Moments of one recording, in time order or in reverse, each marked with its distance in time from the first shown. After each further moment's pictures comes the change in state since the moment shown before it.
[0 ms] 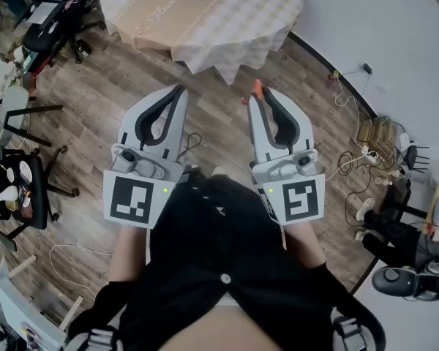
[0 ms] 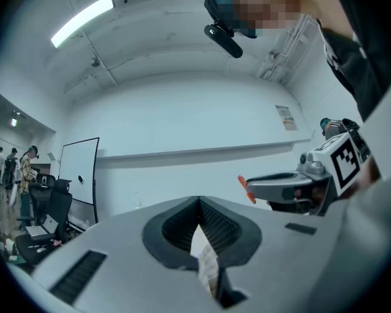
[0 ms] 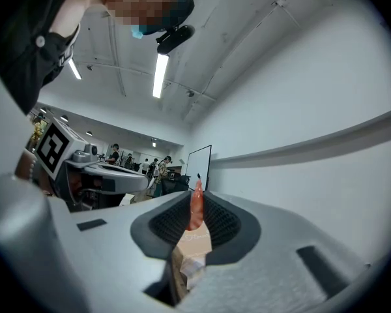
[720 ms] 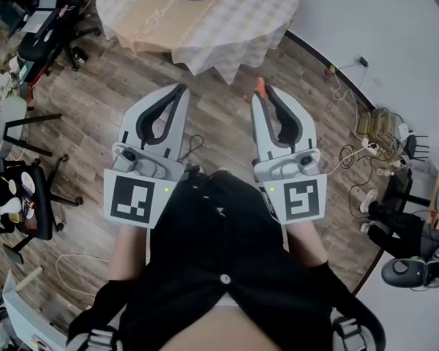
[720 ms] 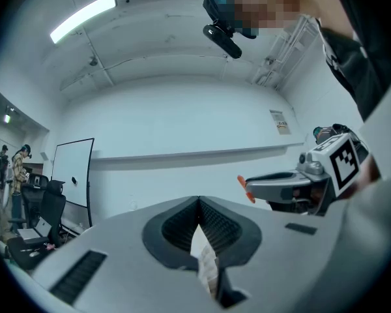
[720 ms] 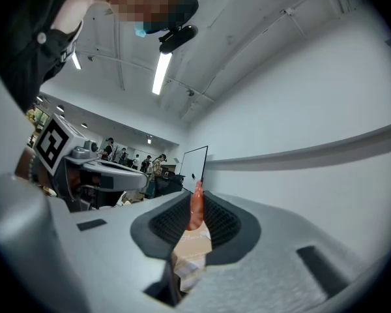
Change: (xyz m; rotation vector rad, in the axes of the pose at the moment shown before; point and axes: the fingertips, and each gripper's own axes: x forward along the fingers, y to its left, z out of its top) left arm -0.013 0.017 -0.003 0.010 -0.021 -0.059; right arm 0.007 0.019 0.005 -0.053 0.000 -0.063
